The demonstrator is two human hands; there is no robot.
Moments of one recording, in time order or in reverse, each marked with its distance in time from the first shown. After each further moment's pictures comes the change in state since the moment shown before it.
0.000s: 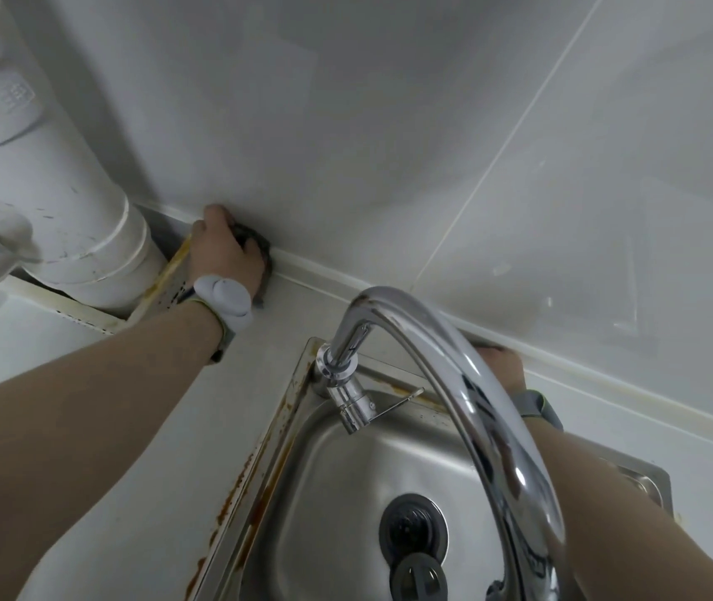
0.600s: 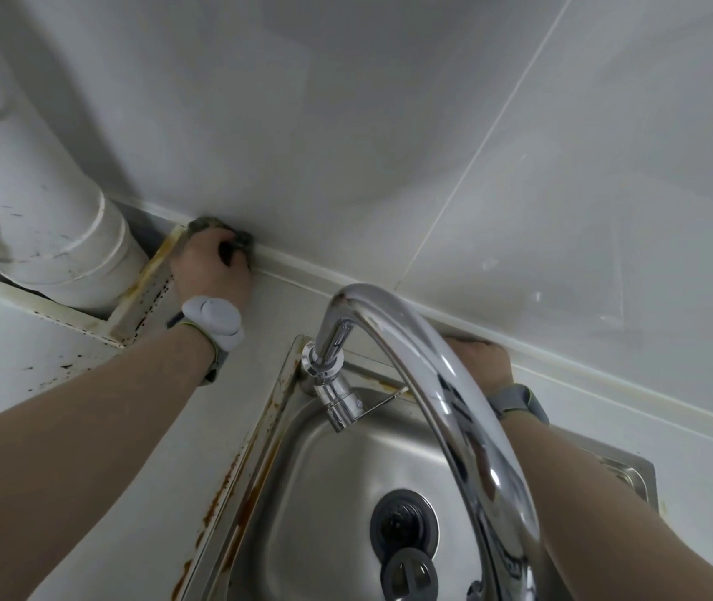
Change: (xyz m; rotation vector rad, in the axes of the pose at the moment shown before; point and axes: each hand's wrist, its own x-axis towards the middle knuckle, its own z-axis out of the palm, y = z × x) left_hand -0.015 -0.013 0.016 -0.003 0.138 0.115; right_hand 0.009 0.013 0.022 0.062 0.116 -0.098
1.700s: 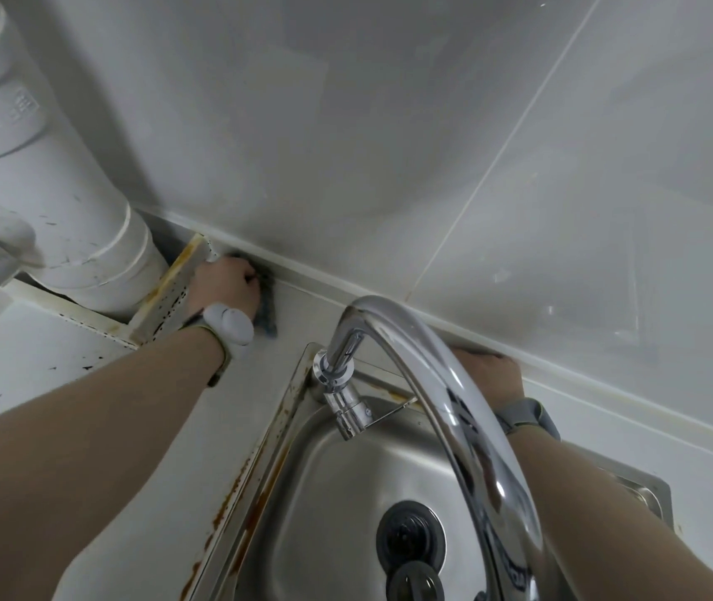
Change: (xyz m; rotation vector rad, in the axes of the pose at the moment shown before) left_hand 0.008 -0.011 -0.003 0.402 -0.369 0.061; right_hand 0.004 0.007 0.018 -0.008 0.138 -0.019
